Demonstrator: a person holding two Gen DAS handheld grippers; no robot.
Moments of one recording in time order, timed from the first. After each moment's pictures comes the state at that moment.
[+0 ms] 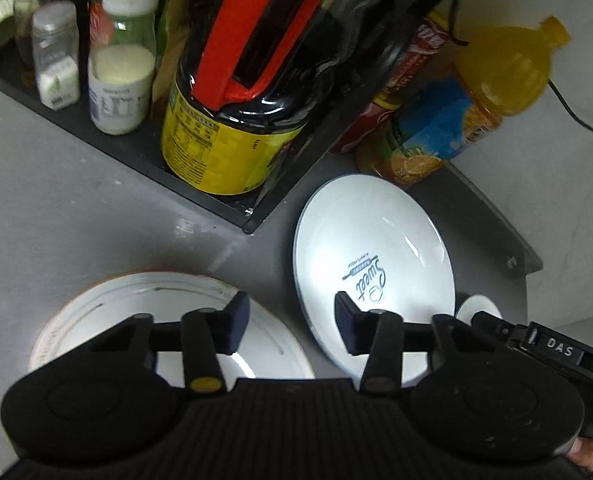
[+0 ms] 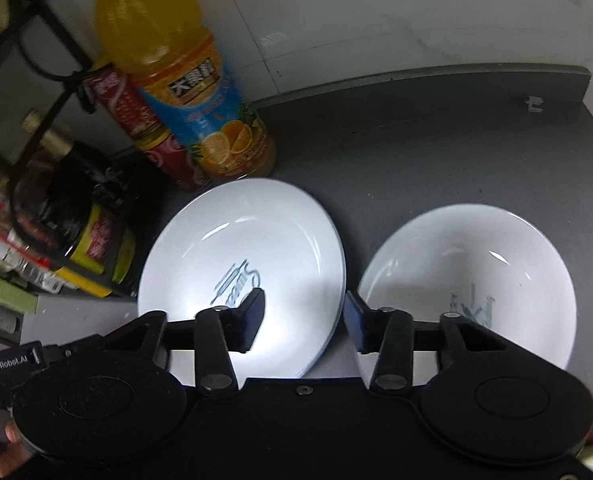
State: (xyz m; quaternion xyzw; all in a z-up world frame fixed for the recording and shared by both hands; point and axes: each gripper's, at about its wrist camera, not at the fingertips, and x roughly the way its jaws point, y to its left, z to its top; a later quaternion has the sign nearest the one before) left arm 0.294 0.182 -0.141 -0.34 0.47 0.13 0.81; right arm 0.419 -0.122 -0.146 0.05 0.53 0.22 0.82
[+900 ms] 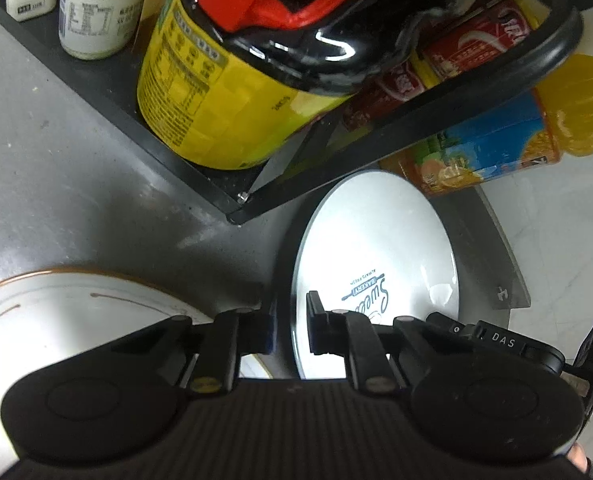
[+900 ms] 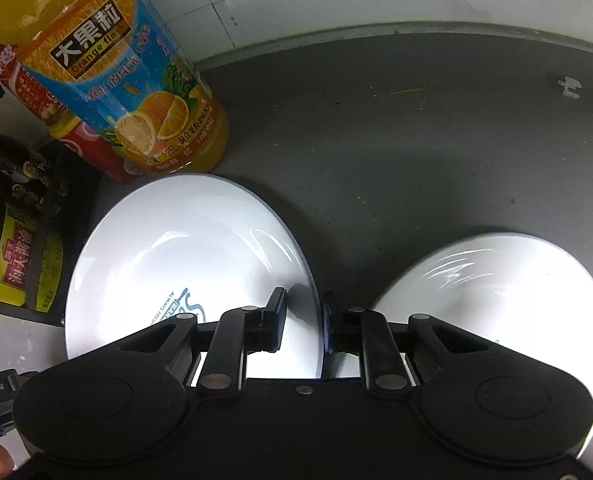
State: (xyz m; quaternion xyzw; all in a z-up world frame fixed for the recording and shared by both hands) left arm 0.329 0.198 -0.206 -0.44 0.48 0.12 0.75; right arm 0.475 -0.093 -0.204 0.02 0.59 0.19 0.79
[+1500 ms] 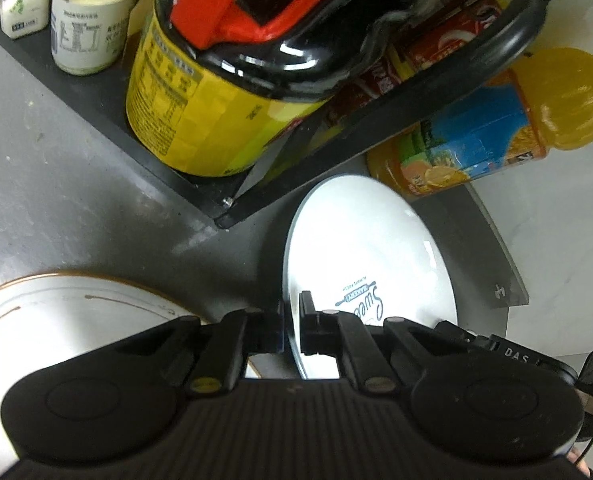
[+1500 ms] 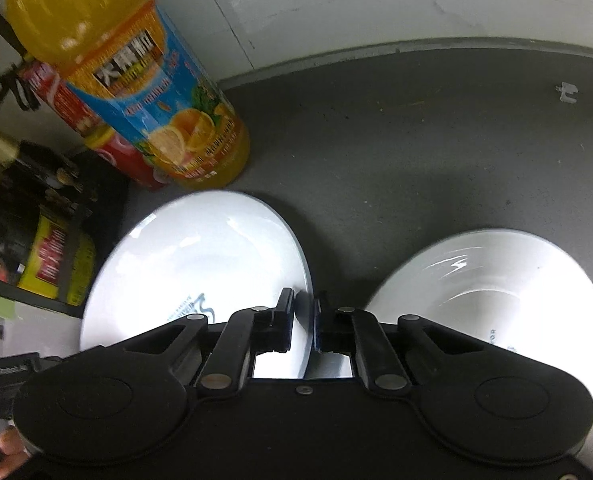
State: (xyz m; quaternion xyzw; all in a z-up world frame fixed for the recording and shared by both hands) left arm 0.327 0.193 -0.196 -0.42 0.46 0.12 0.77; right arm 0.461 -0.111 -0.184 0.05 0.56 0.22 0.79
